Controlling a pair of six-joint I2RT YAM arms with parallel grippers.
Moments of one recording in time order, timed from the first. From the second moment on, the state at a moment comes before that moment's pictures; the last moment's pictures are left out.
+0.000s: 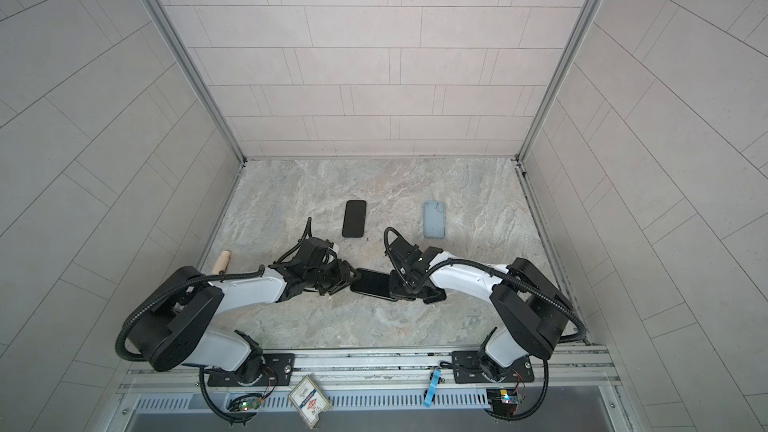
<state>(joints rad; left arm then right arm) -0.59 1.47 0.47 0.12 0.43 -1.02 0.78 1.53 0.81 -0.56 -0.19 0.91</state>
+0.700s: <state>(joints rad) -0.59 1.47 0.47 0.13 0.43 -1.02 0.83 1.57 0.86 -0.61 -0.12 0.93</state>
